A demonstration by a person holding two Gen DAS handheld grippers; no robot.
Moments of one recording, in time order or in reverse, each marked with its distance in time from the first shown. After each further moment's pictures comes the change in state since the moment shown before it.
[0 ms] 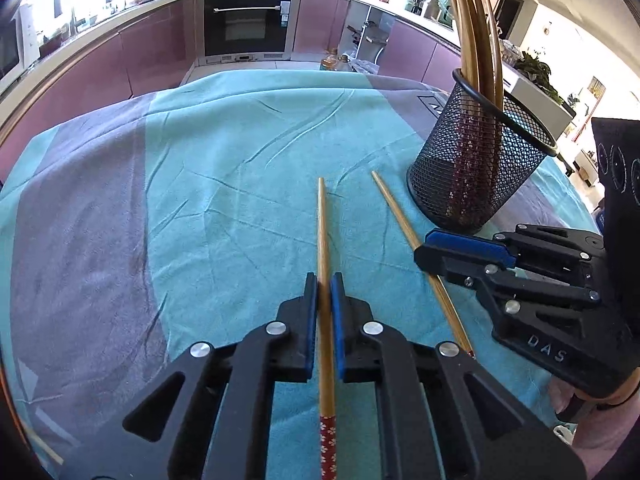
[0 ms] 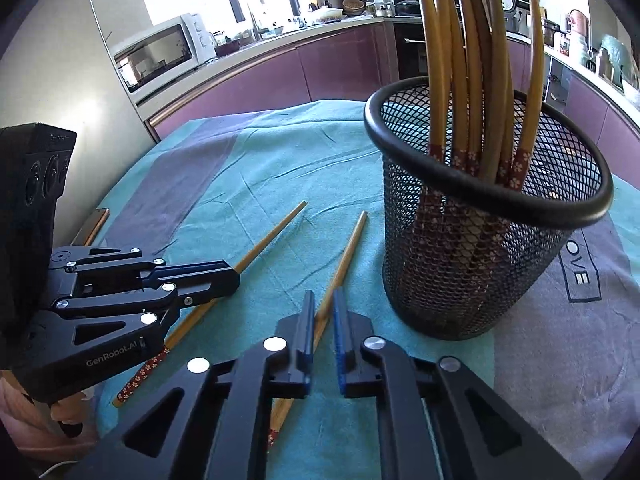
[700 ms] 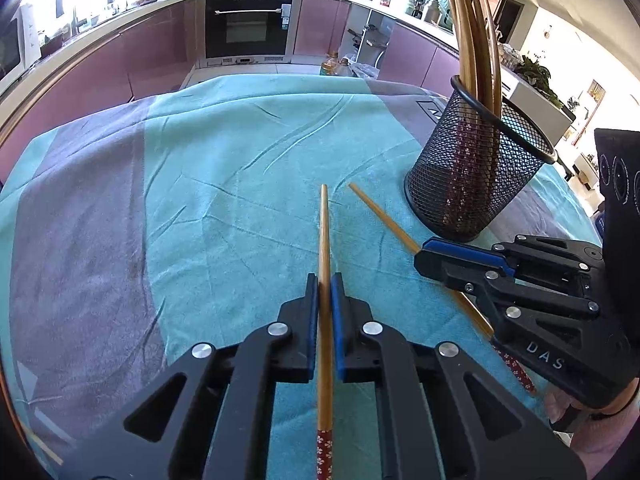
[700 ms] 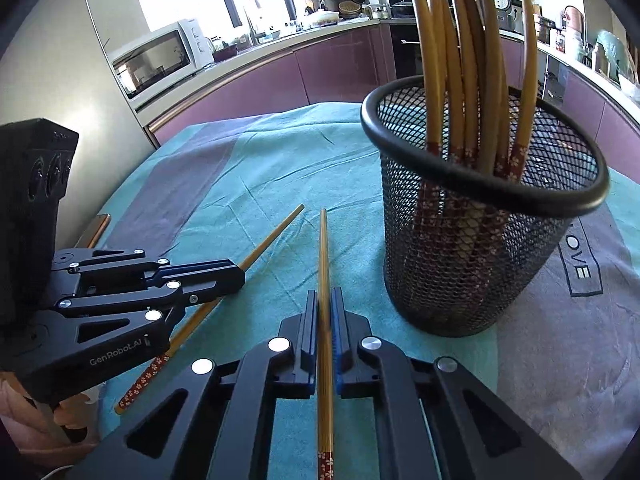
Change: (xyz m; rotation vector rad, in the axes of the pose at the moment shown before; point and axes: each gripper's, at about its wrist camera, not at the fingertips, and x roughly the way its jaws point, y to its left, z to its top) left arm -0.003 -0.006 0.000 -0.006 -0.020 0.001; right arm -0.008 -0.003 -0.003 0.031 -0.033 0.040
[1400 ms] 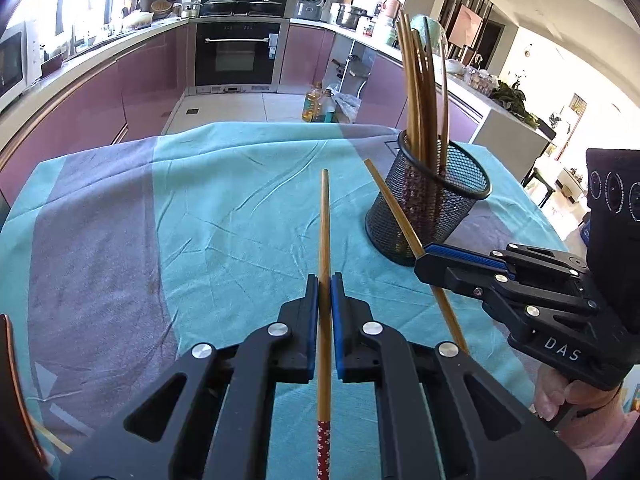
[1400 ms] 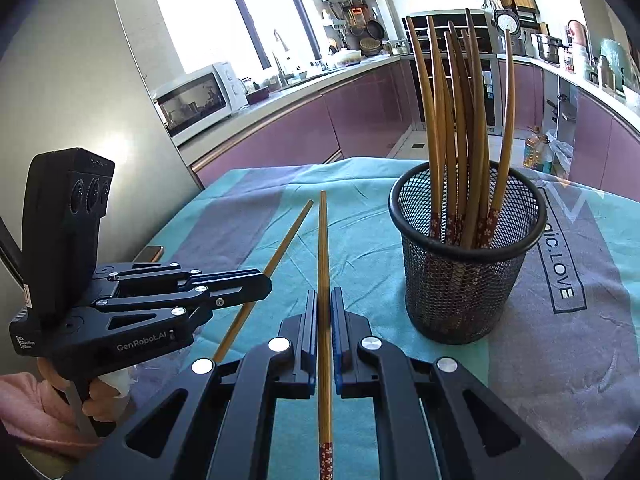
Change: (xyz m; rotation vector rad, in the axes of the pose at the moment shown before) left arm -0.063 -0.012 -0.004 0.013 -0.113 -0.064; right arm -0.059 0.003 -0.002 0.001 -0.147 0.113
